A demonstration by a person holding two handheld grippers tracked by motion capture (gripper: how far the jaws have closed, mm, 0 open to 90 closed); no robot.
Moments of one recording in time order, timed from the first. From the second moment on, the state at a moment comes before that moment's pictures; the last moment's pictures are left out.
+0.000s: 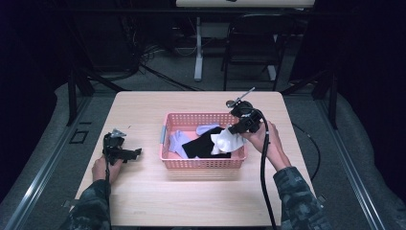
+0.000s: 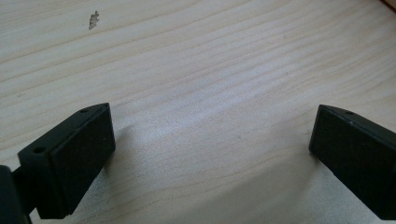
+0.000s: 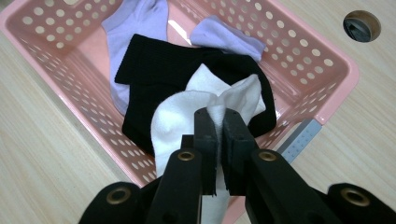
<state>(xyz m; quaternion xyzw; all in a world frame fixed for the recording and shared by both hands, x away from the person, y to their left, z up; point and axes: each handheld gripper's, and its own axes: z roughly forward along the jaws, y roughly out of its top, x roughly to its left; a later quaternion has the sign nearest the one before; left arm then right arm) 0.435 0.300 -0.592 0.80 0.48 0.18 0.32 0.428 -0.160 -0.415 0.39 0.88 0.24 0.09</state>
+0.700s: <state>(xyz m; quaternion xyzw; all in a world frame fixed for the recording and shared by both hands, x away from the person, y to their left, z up) 0.435 0.300 -0.592 0.80 0.48 0.18 0.32 0.427 -0.160 -0.391 0.39 0.88 0.25 0.10</state>
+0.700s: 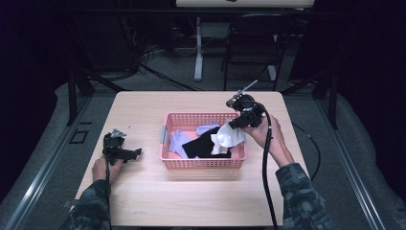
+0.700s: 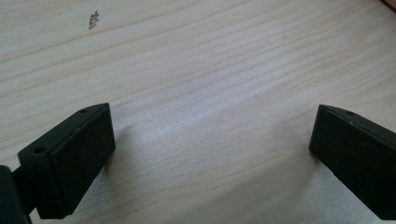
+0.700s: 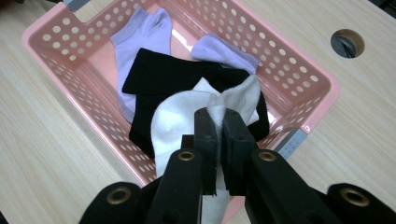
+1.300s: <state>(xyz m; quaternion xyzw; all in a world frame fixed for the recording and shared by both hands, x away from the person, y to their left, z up) 0.435 0.300 -0.592 0.80 0.48 0.18 0.32 0.425 -0.179 -0.371 0.39 0.88 0.26 0.11</state>
